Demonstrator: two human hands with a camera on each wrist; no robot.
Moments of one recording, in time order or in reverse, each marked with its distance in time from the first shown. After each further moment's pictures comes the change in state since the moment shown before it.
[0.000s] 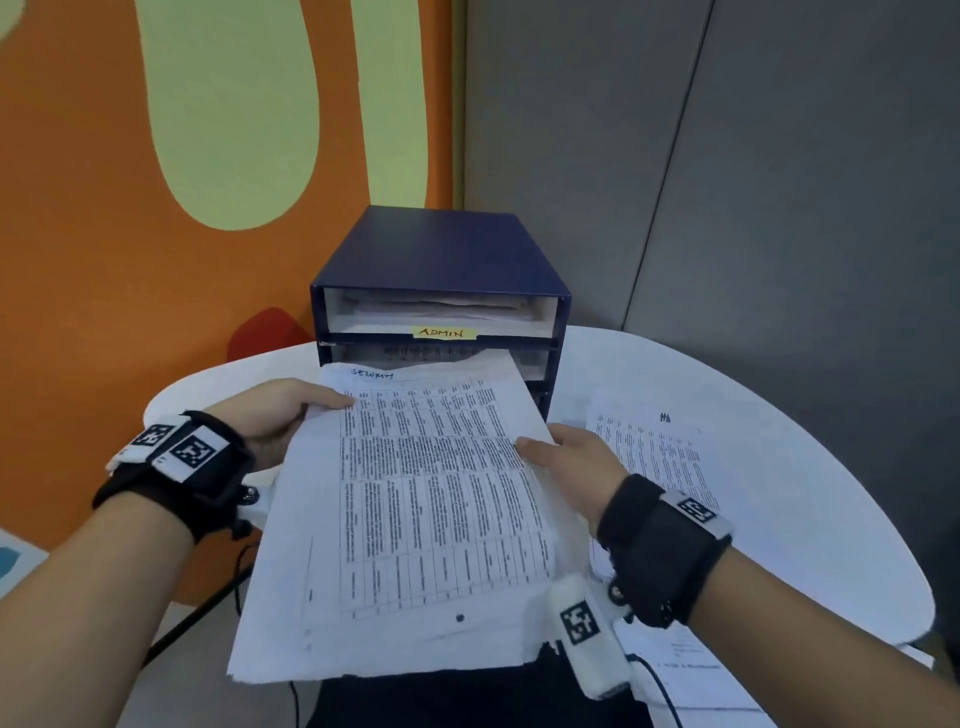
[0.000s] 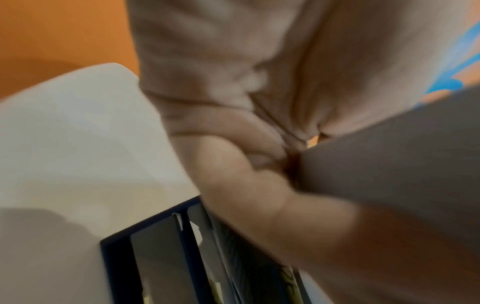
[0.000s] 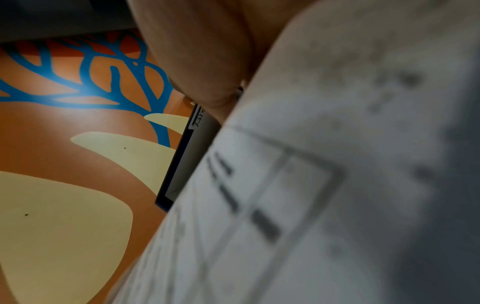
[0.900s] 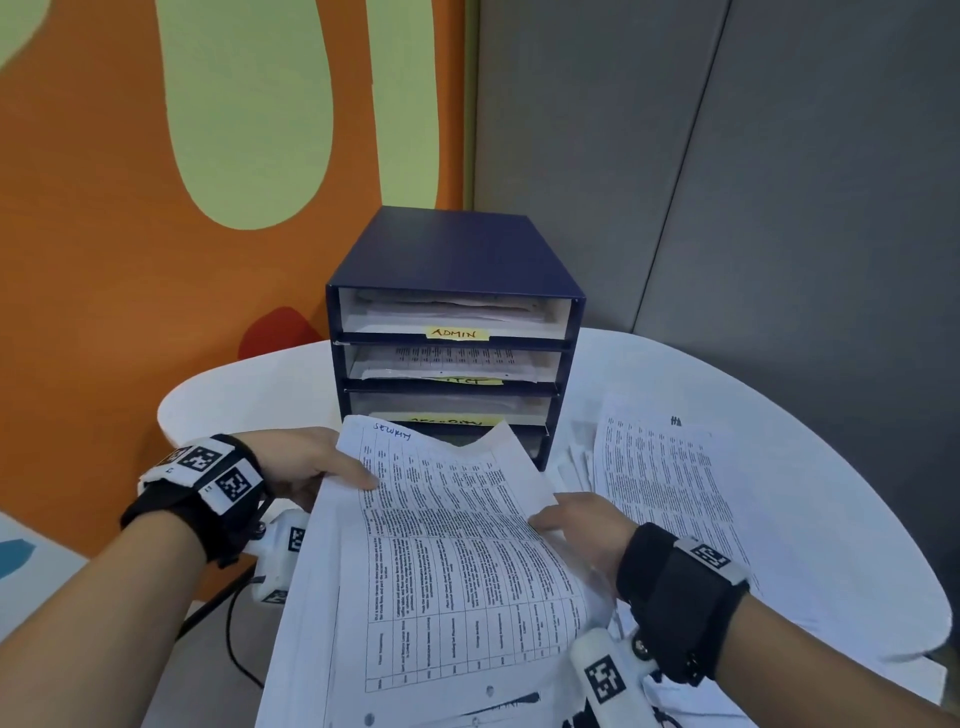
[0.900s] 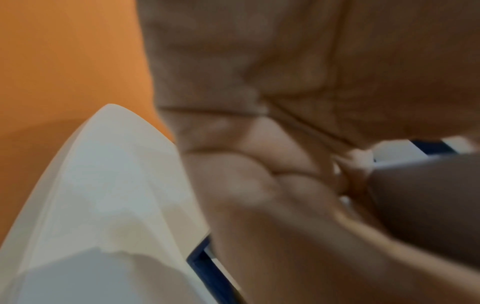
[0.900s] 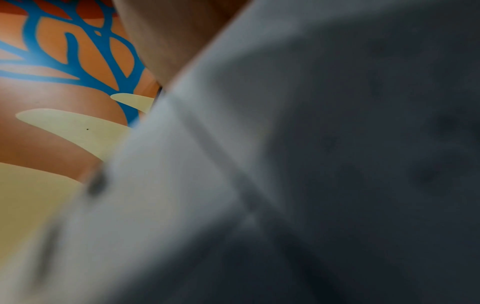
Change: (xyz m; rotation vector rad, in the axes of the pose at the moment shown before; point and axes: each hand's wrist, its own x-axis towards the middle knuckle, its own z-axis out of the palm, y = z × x) left_hand -0.003 -0.026 0.005 0.490 -0.180 -0.087; right_hand -0.007 0.036 0.007 -0.324 -0.124 0.276
